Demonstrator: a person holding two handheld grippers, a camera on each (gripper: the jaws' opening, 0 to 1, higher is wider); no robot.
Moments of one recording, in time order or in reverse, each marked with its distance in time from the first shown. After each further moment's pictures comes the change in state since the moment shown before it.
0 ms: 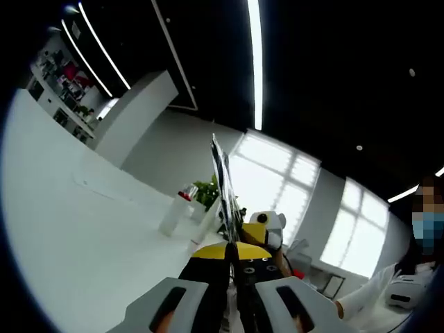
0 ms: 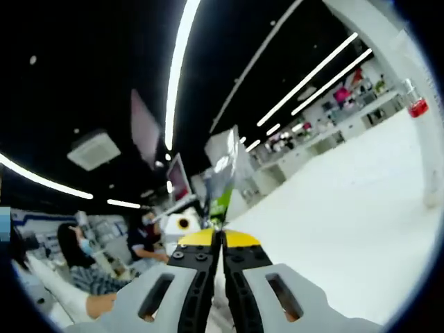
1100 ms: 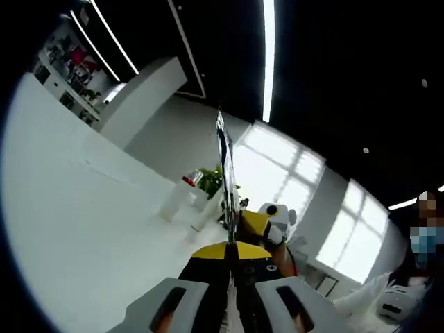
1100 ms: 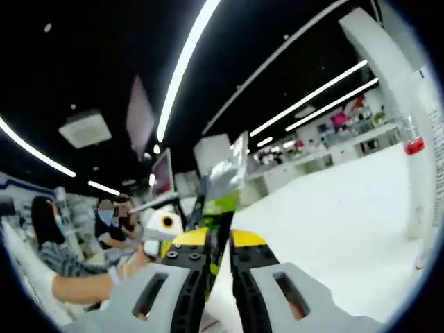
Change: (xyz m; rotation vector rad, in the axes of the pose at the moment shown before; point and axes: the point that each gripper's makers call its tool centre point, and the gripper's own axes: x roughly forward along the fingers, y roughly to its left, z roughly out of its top) left arm 0.001 0.022 0.001 -0.147 0.073 0.036; right arm 0.003 -0.033 0.022 -0.267 -0.050 -0.119
